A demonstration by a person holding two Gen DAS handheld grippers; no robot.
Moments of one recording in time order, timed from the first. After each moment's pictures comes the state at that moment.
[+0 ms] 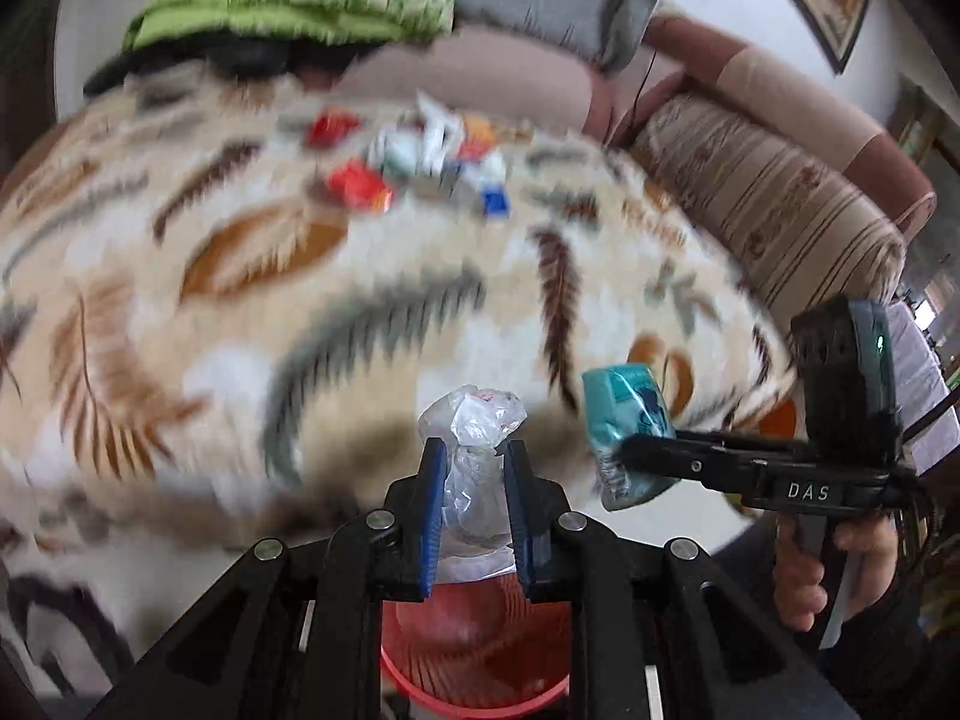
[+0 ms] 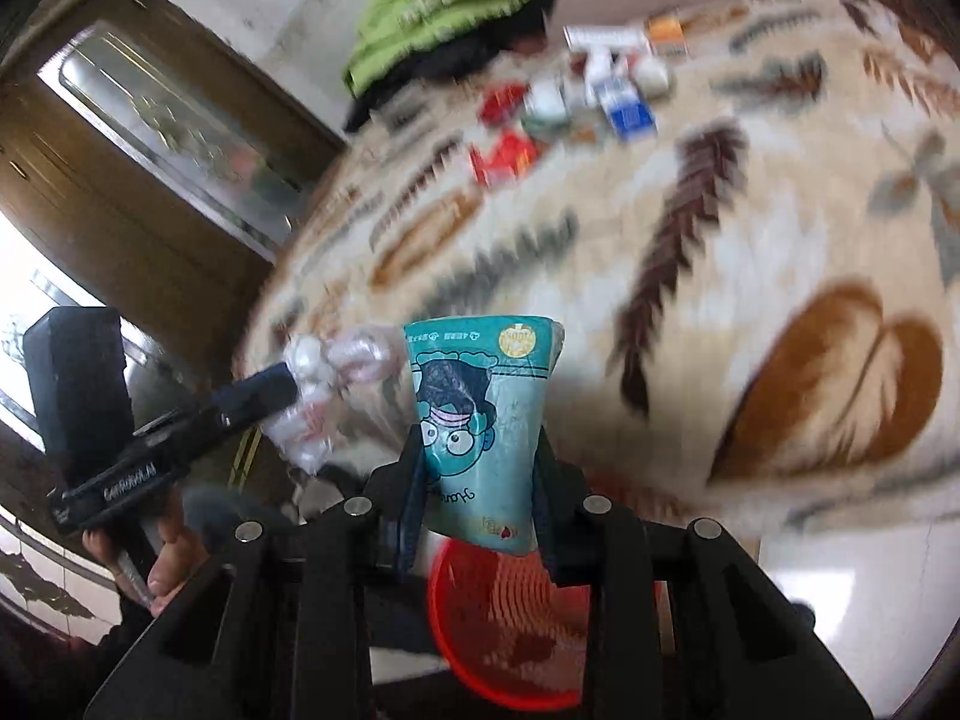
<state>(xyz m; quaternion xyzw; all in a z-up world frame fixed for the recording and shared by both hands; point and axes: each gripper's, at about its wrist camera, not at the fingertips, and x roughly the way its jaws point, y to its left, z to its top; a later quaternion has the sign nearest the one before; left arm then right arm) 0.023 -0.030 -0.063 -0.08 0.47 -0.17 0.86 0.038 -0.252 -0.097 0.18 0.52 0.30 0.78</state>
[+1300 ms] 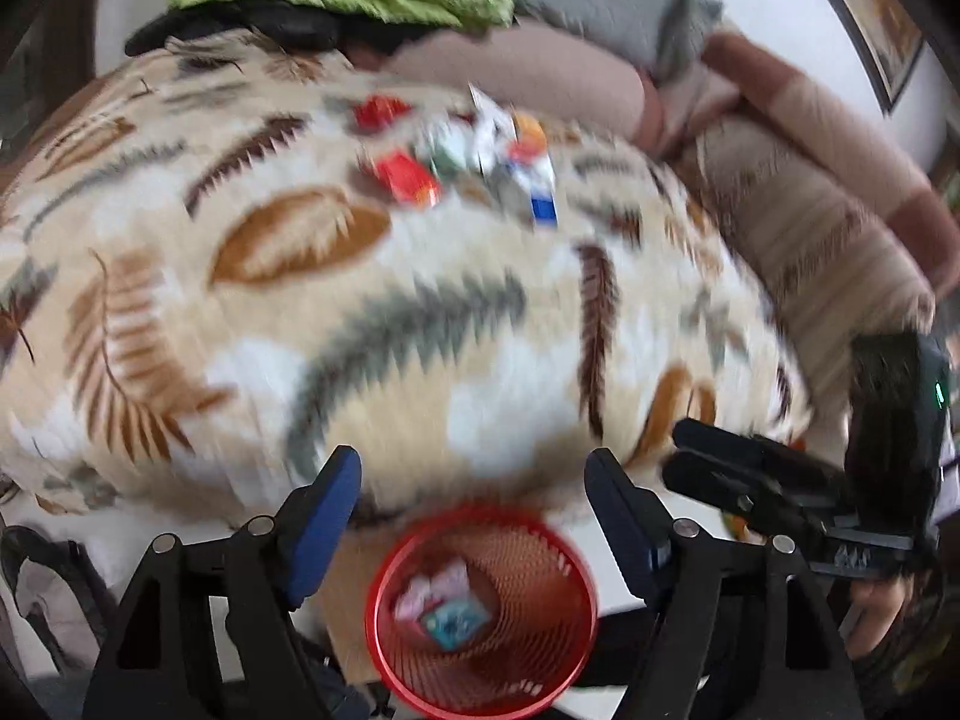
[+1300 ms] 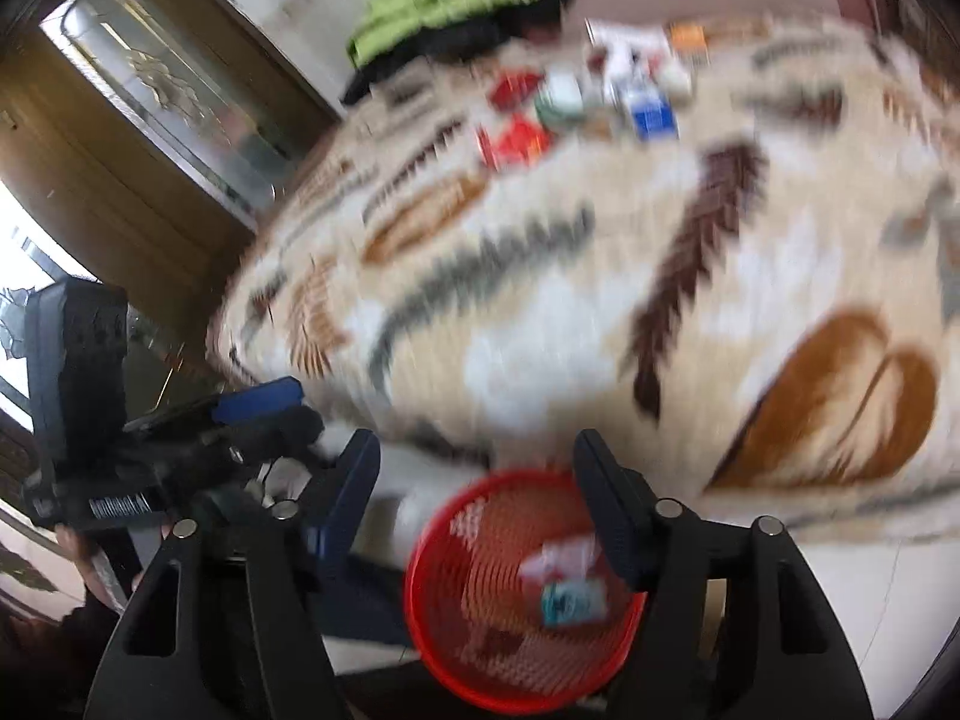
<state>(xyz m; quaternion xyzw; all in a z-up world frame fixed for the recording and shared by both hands) 0.050 -0.017 -0.045 -0.13 0.48 -0.13 0.86 0.047 -0.237 -0.060 0.13 0.46 0.30 0.82</state>
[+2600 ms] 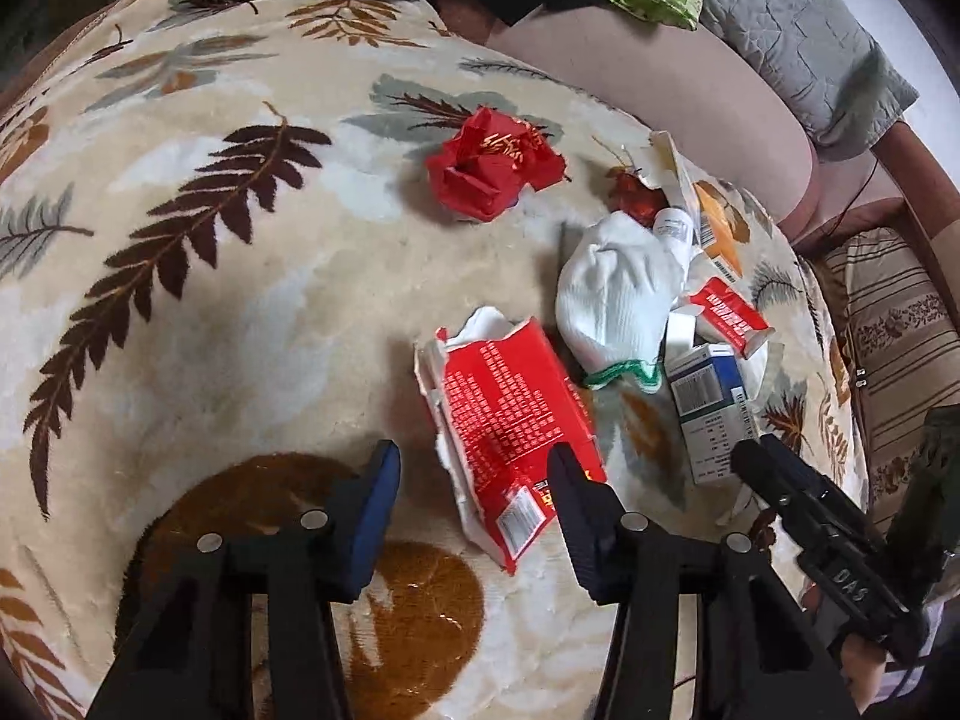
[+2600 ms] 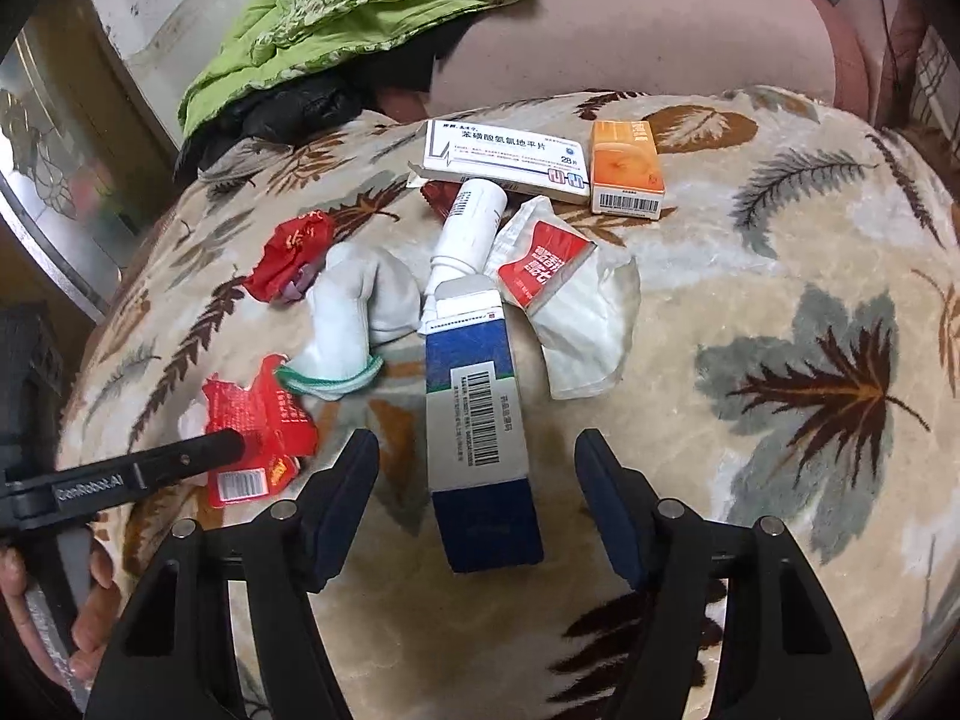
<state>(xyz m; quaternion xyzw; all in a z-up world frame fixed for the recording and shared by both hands) 0.316 0.014 -0.126 -0.19 0.53 -0.04 0.82 0.335 -0.223 -0.122 0.08 0.48 0.17 0.86</state>
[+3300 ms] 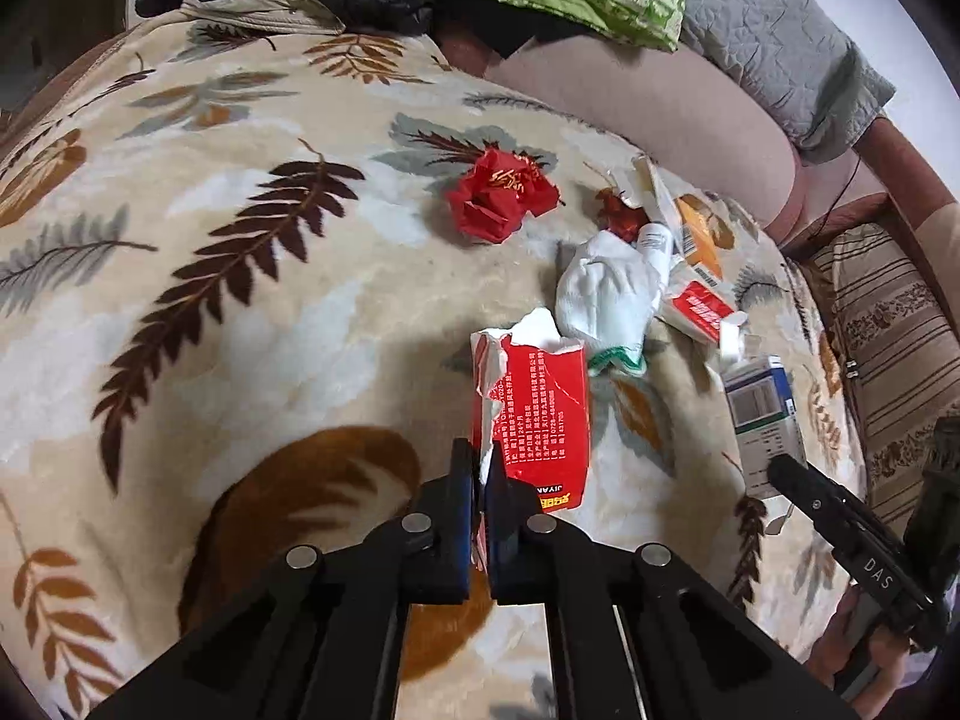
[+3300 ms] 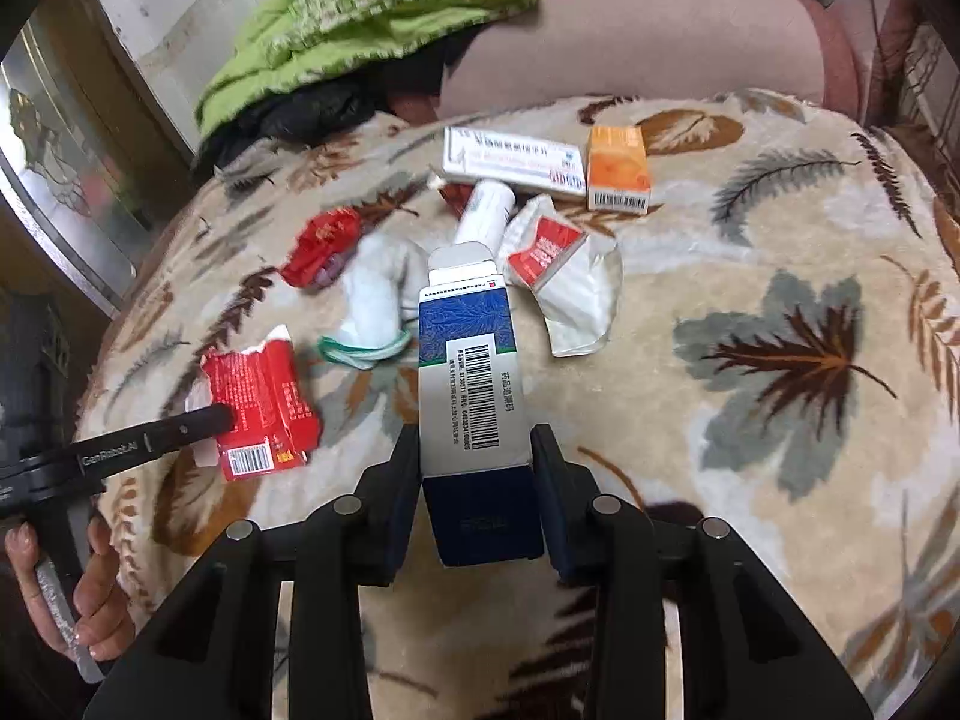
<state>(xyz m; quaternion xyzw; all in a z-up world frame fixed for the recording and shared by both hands) 0.285 0.029 -0.097 -0.18 0.51 -0.04 0.84 0.295 -0.240 -0.086 0.10 0.47 0.18 0.86</state>
